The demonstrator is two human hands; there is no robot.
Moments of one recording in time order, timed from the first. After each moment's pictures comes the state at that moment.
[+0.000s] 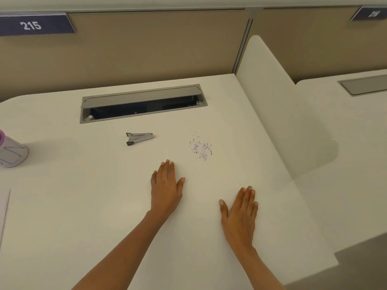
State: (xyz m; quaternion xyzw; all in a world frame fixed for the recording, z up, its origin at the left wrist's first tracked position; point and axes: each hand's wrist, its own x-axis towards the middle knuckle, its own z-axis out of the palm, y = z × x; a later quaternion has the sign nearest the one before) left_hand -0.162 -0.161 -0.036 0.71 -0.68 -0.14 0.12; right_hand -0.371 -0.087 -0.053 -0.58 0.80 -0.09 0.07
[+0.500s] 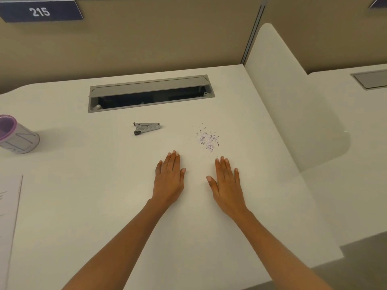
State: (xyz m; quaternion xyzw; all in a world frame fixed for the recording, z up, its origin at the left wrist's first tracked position) left_hand -0.149 -0.158 -0.039 0.68 -0.71 -0.14 0.09; right_hand -0.348 -0.139 -0.033 -0.73 0.65 -0.08 0.19
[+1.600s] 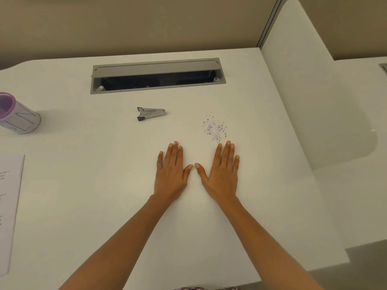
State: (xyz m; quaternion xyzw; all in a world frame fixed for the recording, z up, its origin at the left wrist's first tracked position) left_hand -0.148 -0.147 -0.058 0.70 -0.71 -0.10 0.07; right_hand -0.310 -0.161 -0.054 -0.70 0.71 -0.07 0.09
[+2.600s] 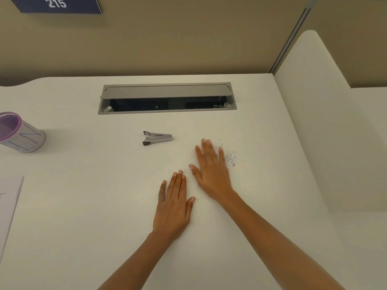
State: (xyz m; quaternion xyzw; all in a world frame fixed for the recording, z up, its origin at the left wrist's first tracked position) left_hand -0.149 -0.150 -0.055 0.70 -0.70 -0.09 0.07; right_hand -0.279 -0.272 -0.051 -0.85 0.52 -0.07 0.07
